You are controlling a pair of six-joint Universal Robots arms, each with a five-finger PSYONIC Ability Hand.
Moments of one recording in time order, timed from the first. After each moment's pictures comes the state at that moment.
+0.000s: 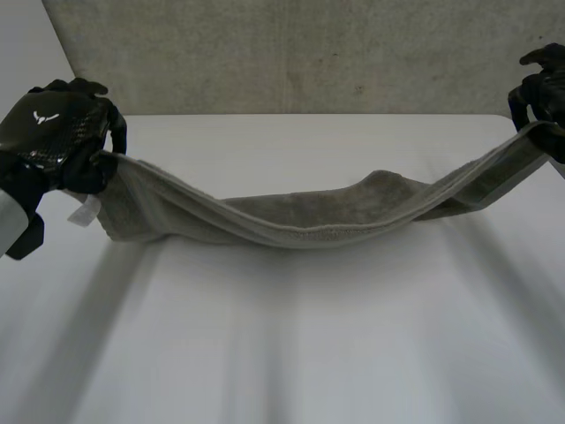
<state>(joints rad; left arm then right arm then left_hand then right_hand) 4.59 -1.41 -1.76 3.18 -1.23 3.31 1.33 -1.64 1.57 0.06 0.69 2.73 1.31 1.32 0.22 0.22 1.16 1.31 1.31 0.18 0.23 1.15</state>
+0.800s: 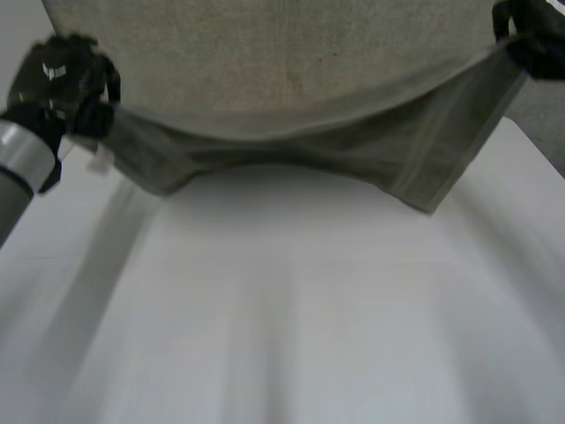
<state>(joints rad) 4.58 -1.70 -1.57 3.42 -1.28 3.32 1.44 -1.37 1.35 -0.45 0.68 3.01 1.31 1.33 0.22 0.22 1.16 1.31 1.31 0.18 0.23 1.15</state>
